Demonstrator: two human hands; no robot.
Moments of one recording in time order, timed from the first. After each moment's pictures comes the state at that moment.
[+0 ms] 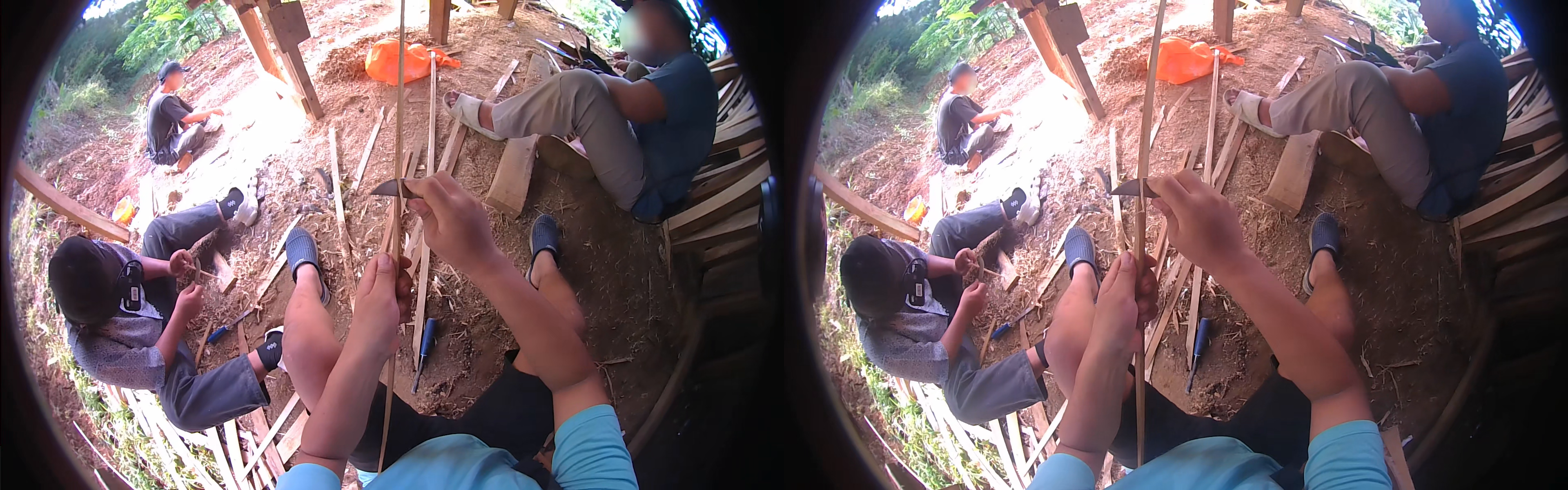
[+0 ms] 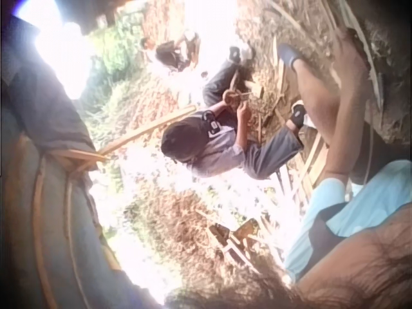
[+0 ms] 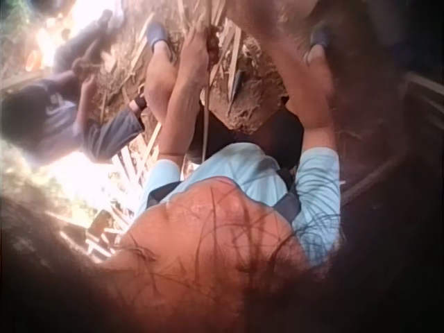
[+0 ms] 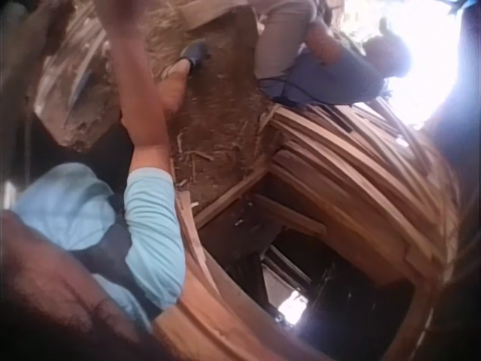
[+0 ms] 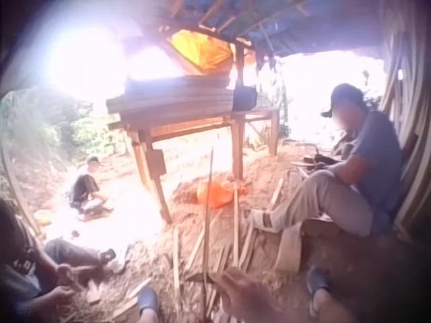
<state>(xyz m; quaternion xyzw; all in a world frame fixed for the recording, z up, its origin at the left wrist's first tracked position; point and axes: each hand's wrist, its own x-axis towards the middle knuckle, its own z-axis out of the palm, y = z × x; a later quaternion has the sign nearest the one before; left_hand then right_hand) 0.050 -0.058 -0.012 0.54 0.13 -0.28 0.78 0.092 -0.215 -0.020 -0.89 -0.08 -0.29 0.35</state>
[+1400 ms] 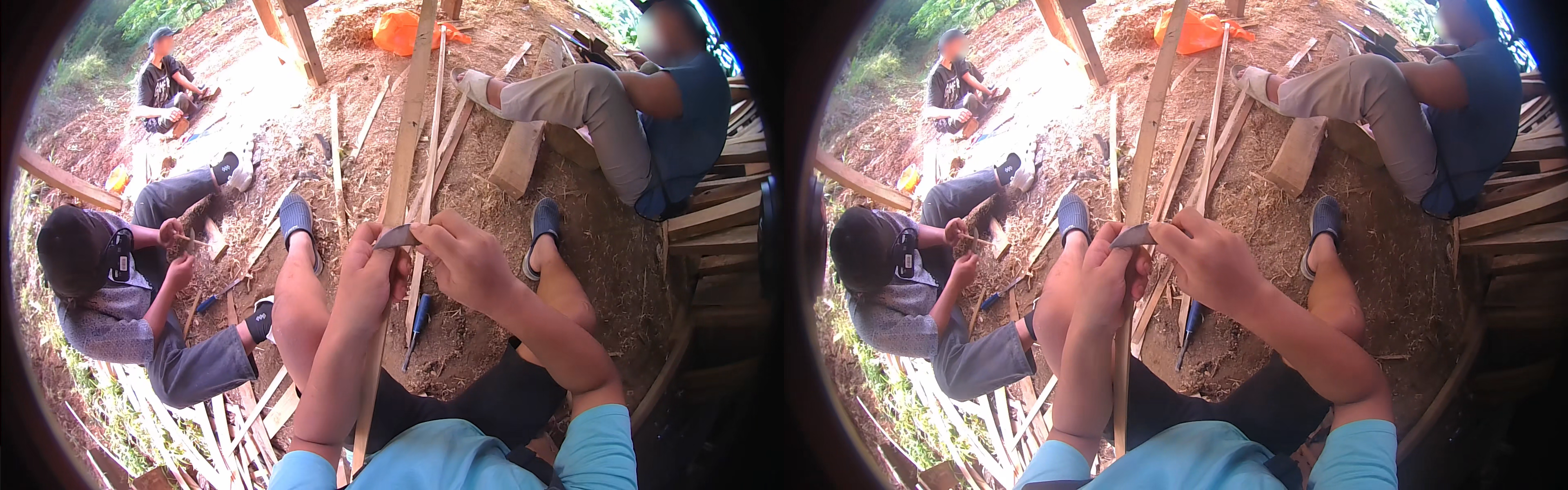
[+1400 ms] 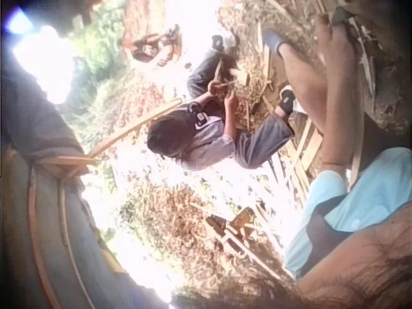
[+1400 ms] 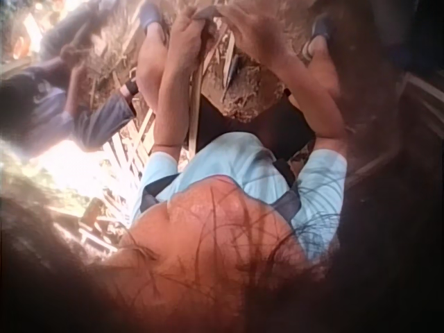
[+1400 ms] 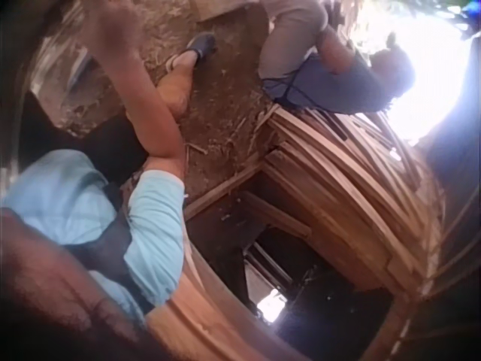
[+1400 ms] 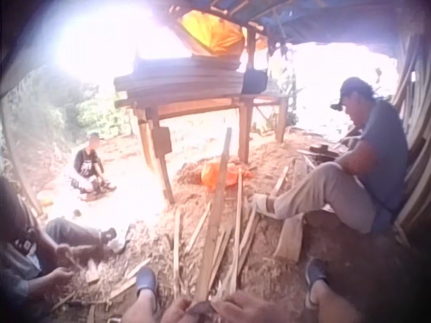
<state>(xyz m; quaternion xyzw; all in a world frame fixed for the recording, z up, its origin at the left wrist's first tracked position) 0.055 -0.044 -0.018 0.55 0.06 -0.28 0.79 0.027 -0.205 -0.028 -0.91 -0.16 -0.18 0.34</state>
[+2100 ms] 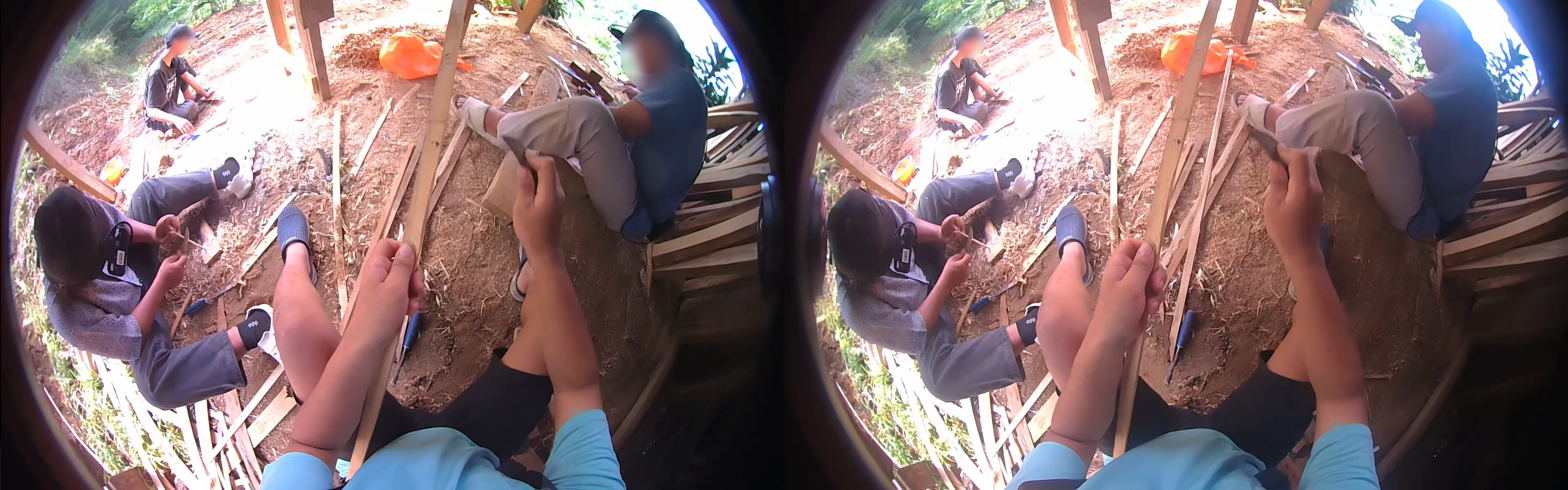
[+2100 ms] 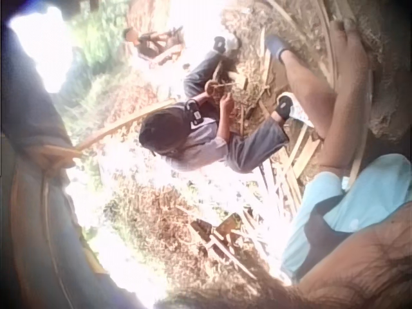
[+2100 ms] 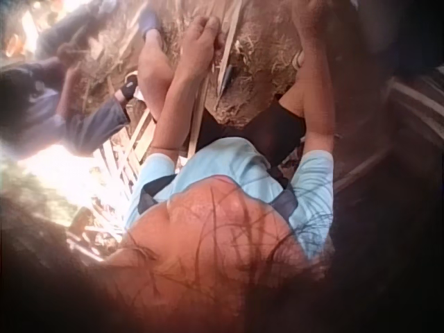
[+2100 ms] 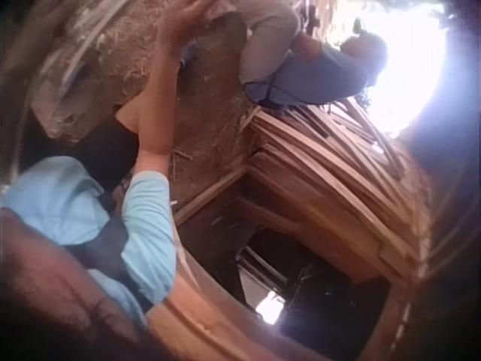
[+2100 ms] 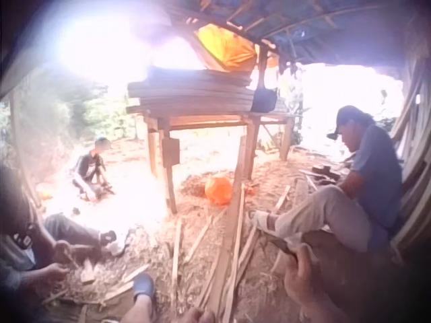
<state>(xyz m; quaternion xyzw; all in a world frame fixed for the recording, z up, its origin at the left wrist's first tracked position) 0.046 -0.051 -0.008 0.55 0.05 -0.27 0.79 0.088 -0.292 -0.021 -0.86 0.04 -0.43 0.26</state>
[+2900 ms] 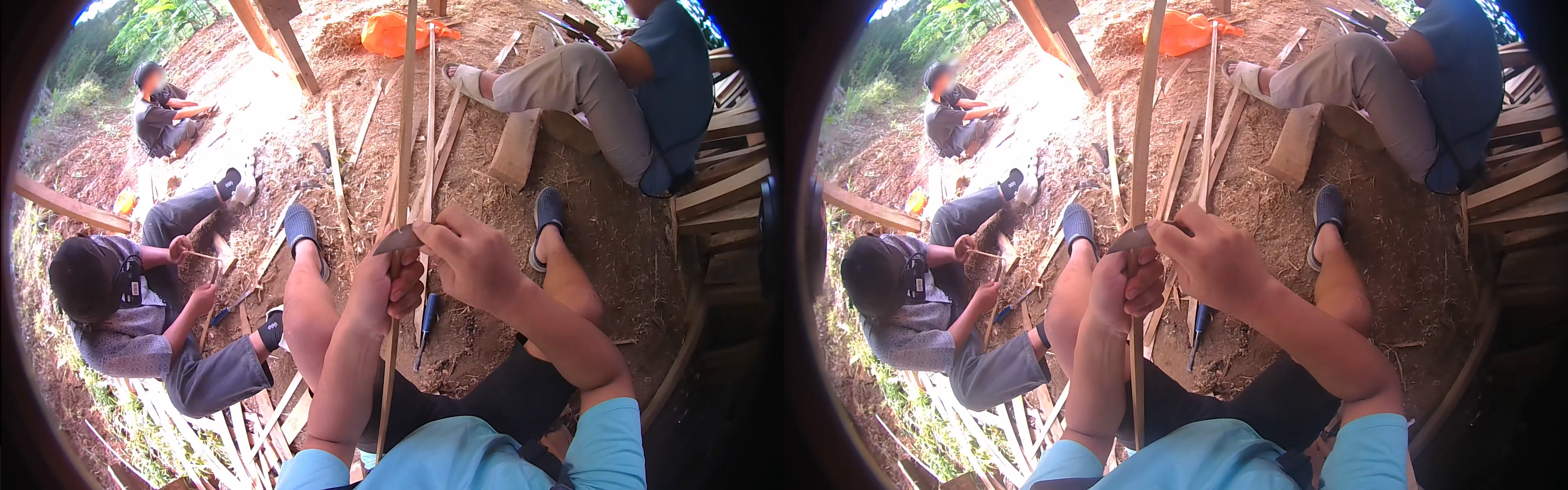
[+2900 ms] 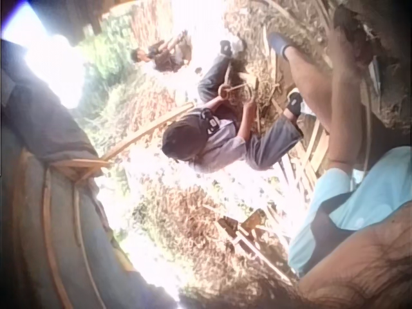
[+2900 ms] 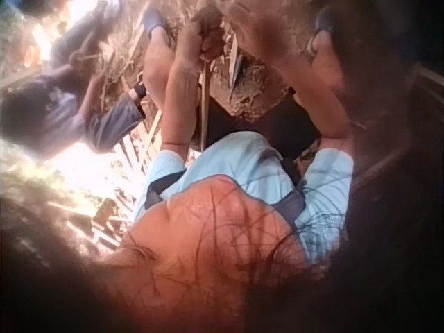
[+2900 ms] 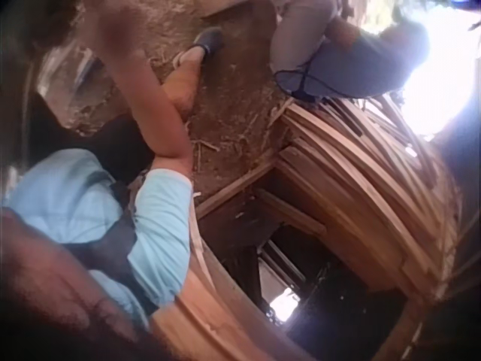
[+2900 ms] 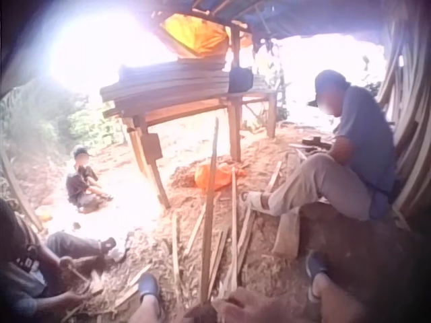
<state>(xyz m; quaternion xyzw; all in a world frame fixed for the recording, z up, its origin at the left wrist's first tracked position) 0.057 -0.056 -0.018 0.41 0.06 -0.45 0.79 0.017 -0.220 -0.017 -0.92 -0.13 -0.20 0.30</state>
